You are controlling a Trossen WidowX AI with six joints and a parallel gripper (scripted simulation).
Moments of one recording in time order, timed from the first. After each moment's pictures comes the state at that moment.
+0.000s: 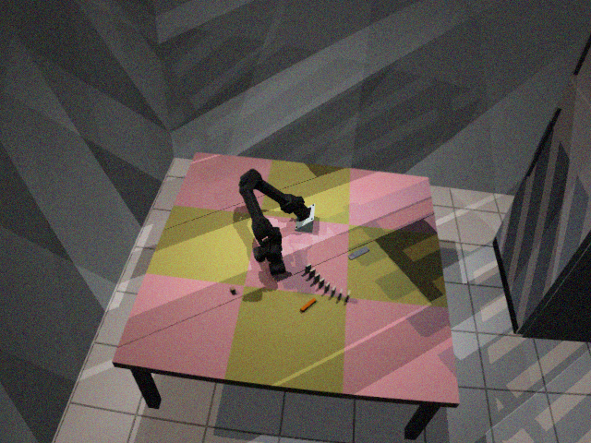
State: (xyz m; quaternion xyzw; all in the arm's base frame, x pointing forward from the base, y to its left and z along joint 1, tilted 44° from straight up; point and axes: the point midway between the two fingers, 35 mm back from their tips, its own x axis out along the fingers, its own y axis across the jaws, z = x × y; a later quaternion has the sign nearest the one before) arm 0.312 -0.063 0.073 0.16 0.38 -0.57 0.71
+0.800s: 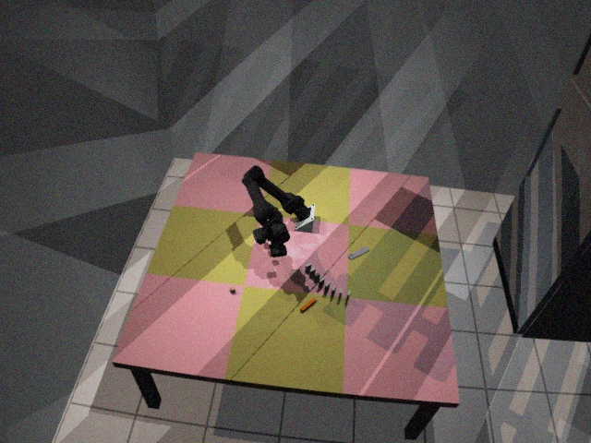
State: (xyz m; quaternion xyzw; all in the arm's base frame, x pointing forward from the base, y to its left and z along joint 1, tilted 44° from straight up) arm 0.304 0.012 0.148 0.16 0.37 -0.56 0.72
